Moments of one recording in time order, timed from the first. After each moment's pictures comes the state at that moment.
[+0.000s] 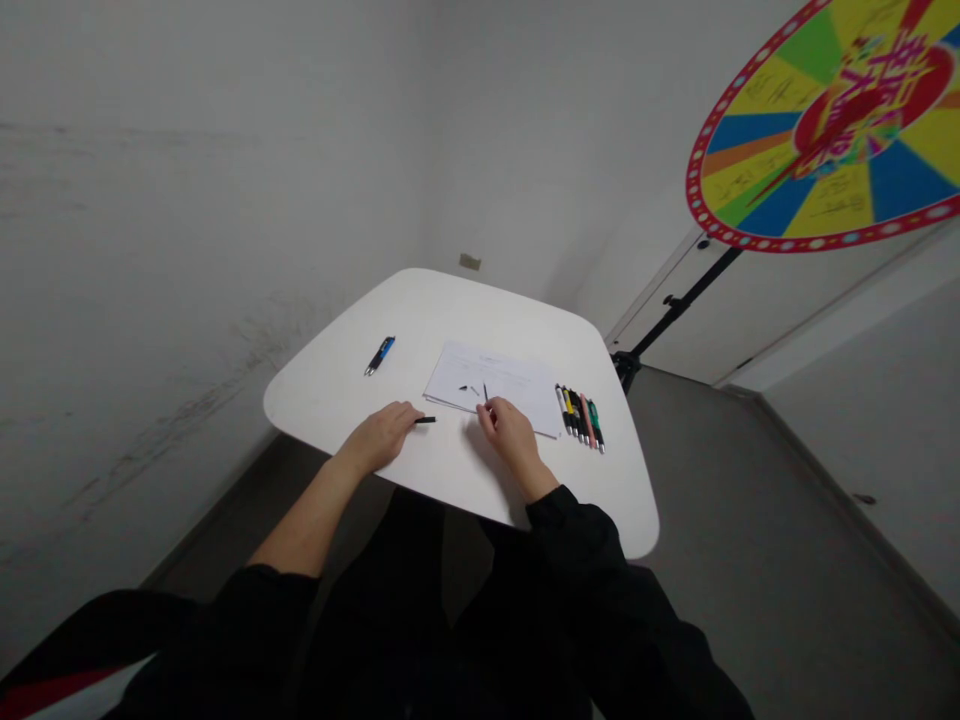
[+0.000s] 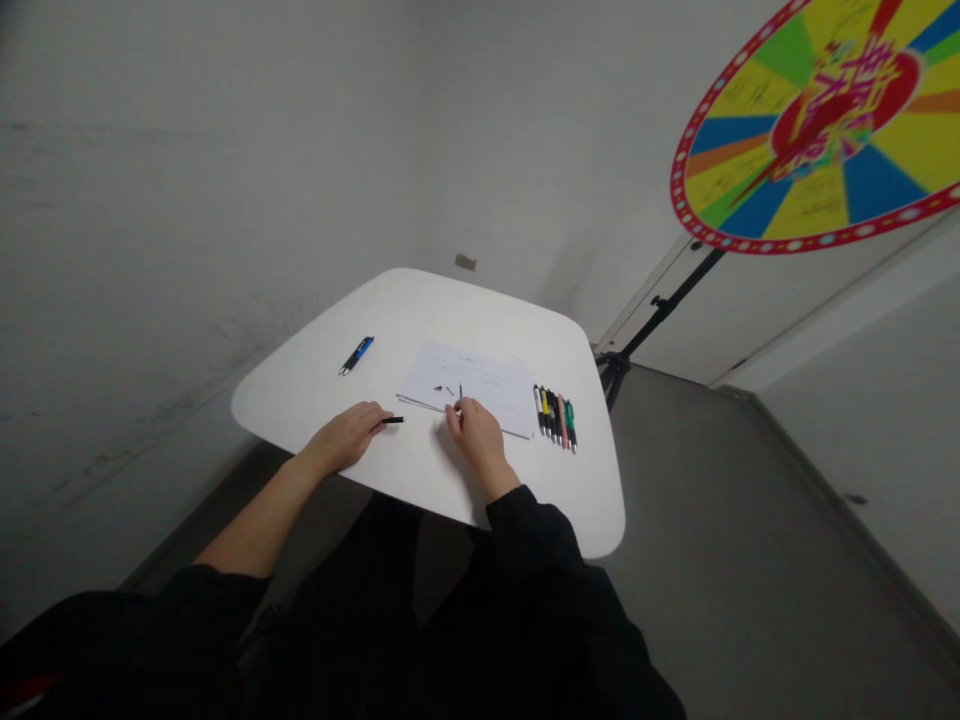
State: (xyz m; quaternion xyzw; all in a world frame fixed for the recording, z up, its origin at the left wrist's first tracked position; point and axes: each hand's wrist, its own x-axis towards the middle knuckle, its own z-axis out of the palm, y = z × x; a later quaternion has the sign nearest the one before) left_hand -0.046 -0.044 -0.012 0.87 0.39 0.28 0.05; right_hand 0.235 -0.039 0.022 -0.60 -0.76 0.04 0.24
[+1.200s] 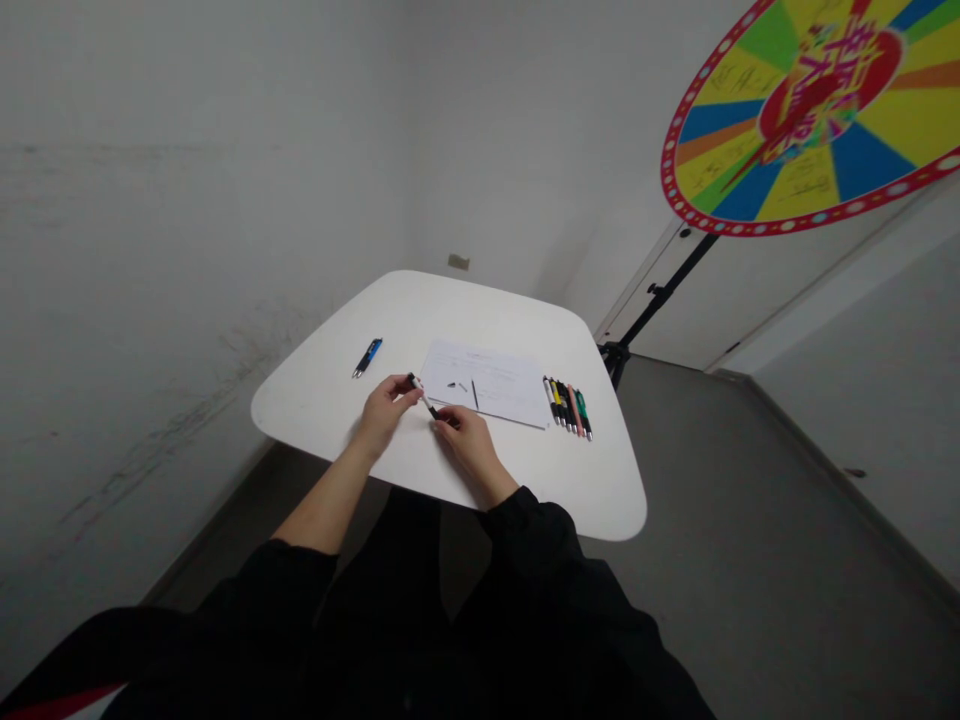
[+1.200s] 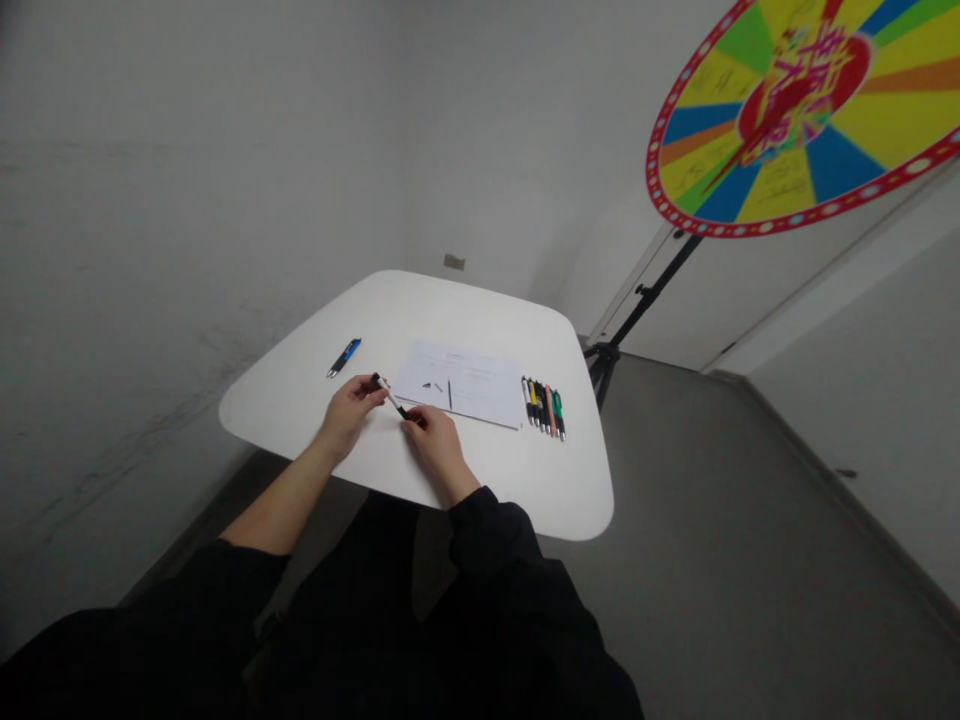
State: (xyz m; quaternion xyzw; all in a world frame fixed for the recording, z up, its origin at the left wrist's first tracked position) left_hand 0.007 -0.024 0.013 0.51 0.39 0.62 0.45; right_hand 0.189 -0.052 0.001 -0.53 -0.69 0.28 0.41
